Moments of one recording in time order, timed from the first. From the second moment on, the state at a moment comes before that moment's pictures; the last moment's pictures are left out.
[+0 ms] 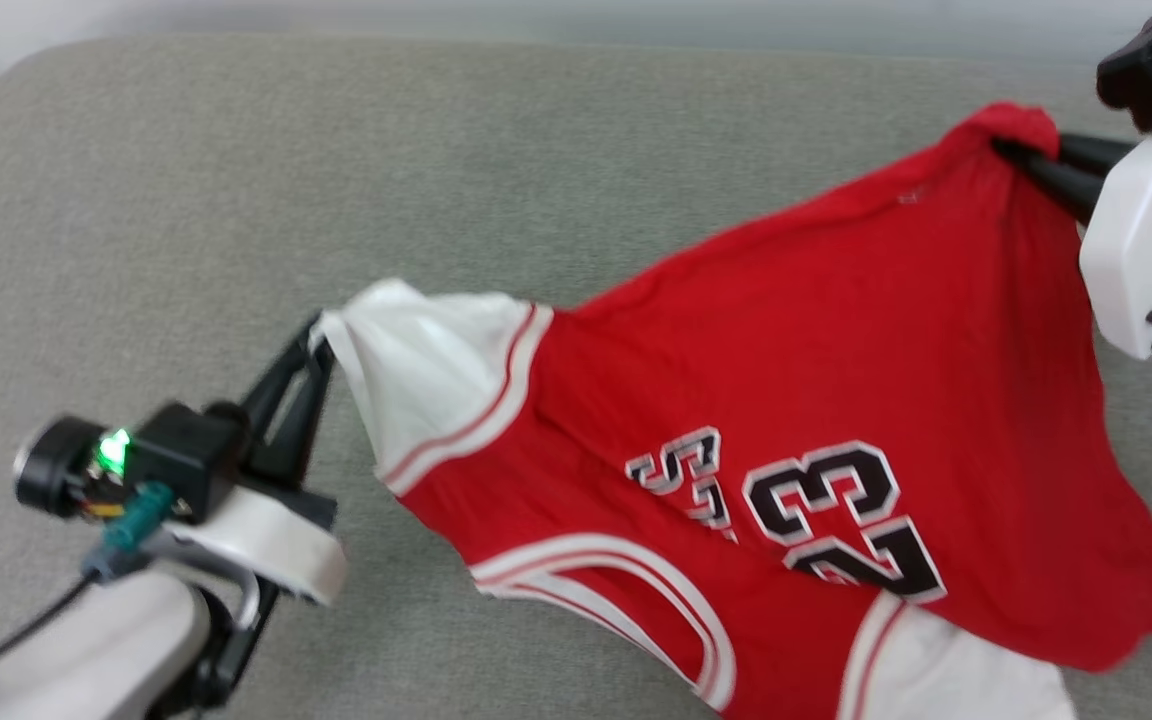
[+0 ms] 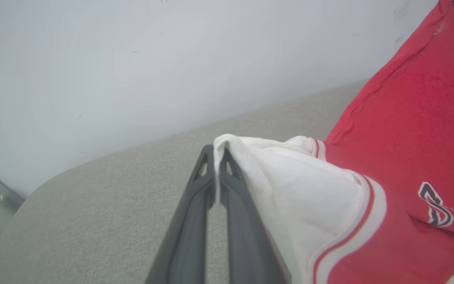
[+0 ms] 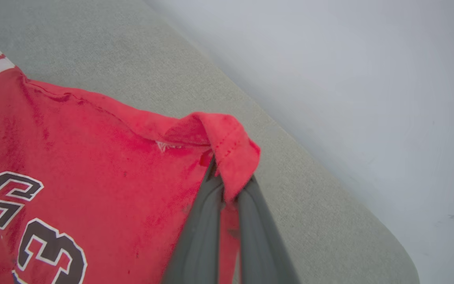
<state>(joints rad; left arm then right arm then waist) -0.48 0.82 -0.86 -0.14 -0.74 0.41 -0.25 -1.00 -0.81 0.81 0.14 0.76 0.13 0.48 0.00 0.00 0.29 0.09</state>
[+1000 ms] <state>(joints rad) -1.63 0.63 -0.73 0.19 -0.52 0.14 -0.05 -1.58 -0.58 0.49 0.28 0.47 0.13 0.41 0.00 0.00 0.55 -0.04</state>
